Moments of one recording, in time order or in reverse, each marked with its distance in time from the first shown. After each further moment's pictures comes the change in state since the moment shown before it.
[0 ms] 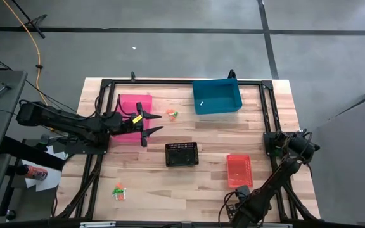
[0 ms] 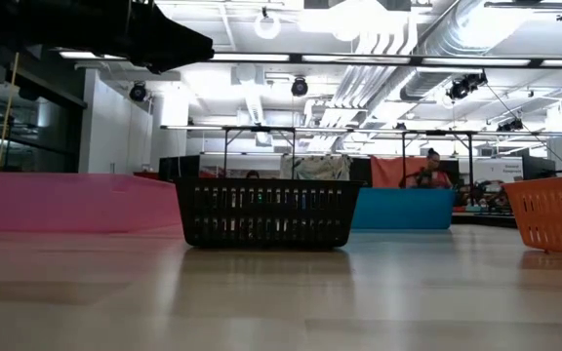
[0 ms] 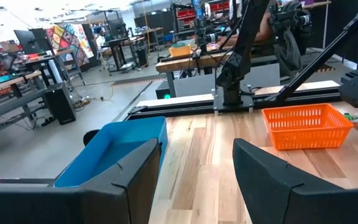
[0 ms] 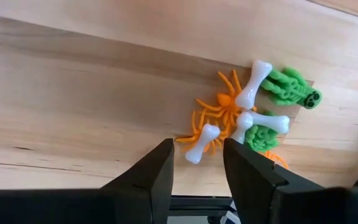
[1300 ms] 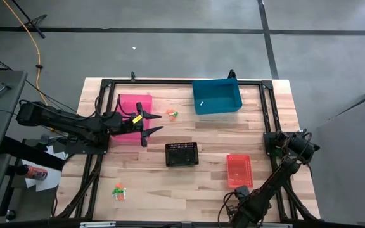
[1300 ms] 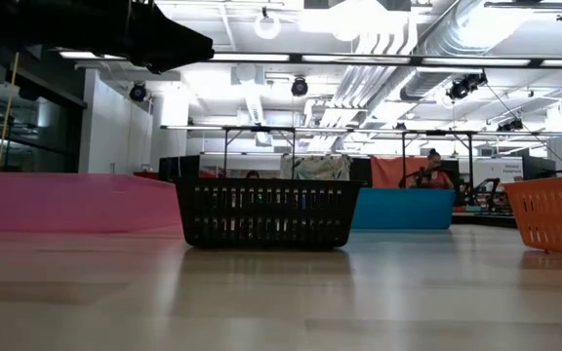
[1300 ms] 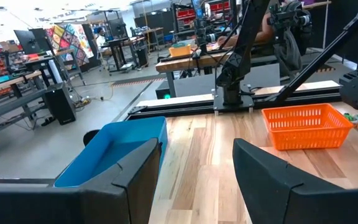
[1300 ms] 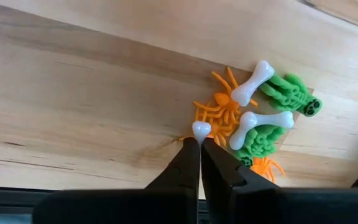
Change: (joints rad) left arm 0.000 0.000 0.000 0.000 0.000 0.000; right arm 0.000 0.007 0.000 -0.004 -0.006 -0.062
